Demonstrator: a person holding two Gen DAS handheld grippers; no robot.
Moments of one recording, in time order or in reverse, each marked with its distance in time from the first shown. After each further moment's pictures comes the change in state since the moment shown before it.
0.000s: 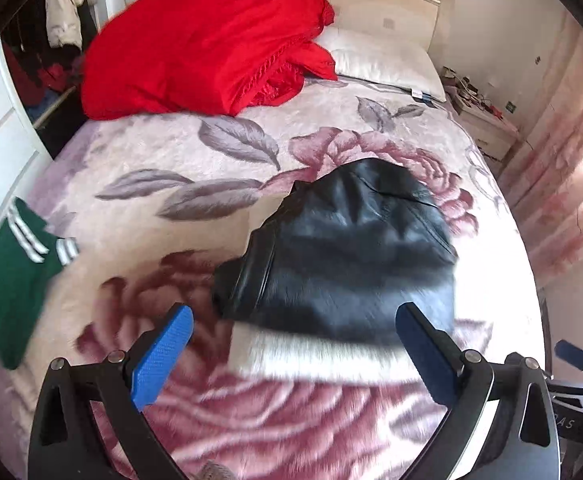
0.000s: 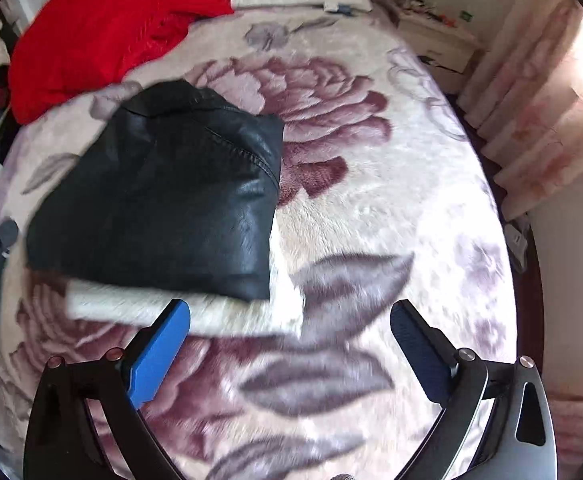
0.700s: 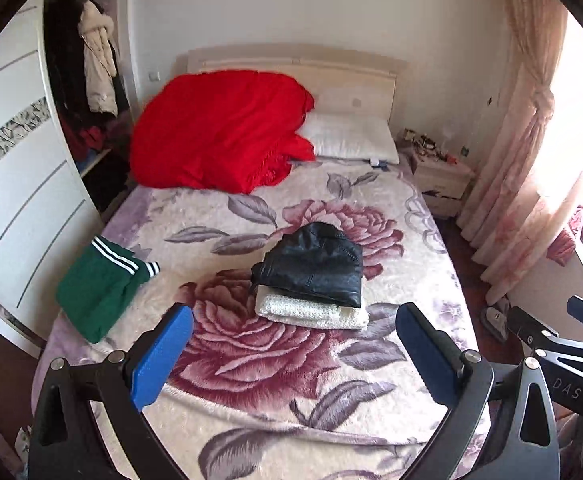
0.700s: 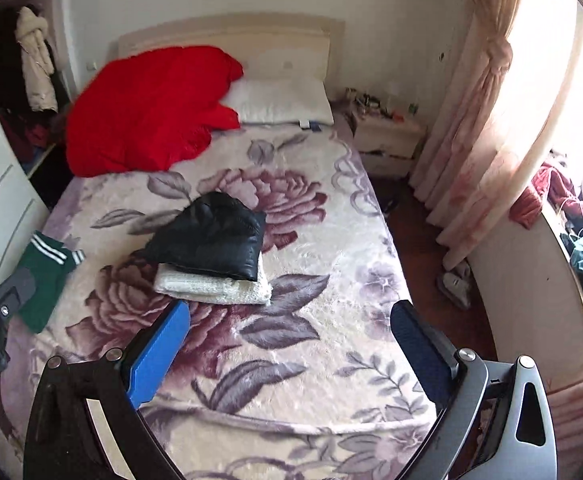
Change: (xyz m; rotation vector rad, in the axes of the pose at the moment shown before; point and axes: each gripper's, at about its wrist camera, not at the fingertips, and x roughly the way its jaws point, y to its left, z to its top) left arm -0.337 -0.032 -0.073 0.022 -0.225 0.005; right arm -0.383 -0.051 -0.142 -0.038 -0.334 -0.044
